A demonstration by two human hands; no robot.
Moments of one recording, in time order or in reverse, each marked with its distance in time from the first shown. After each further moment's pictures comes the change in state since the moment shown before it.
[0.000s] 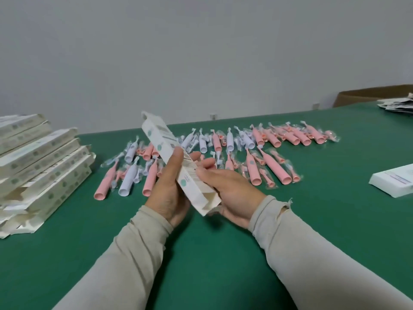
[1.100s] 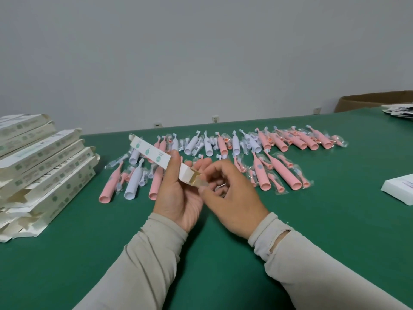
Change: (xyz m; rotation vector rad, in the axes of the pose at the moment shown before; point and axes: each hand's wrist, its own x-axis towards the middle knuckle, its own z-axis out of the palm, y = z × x) left_hand 0.009 0.000 -0.003 -0.364 0.012 0.016; right_hand 0.004 0.017 0.014 -0.579 0.235 -0.607
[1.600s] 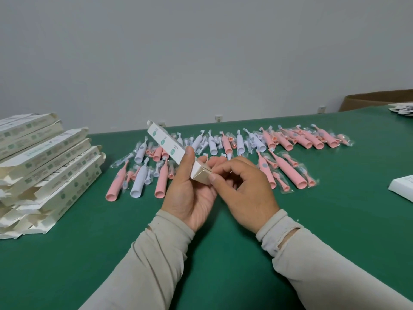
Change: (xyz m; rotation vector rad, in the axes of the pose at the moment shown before) left_hand -0.005 -0.001 0.006 0.045 -0.084 -0.046; right_hand 0.001 -0.008 -0.007 -0.154 0.155 -0.024
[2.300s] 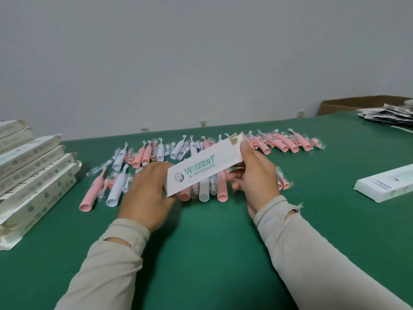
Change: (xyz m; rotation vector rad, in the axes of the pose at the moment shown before) left_hand 0.003 0.035 -0.043 1.977 0.142 0.489; right_hand 0.028 0.009 -0.044 0.470 0.314 0.484
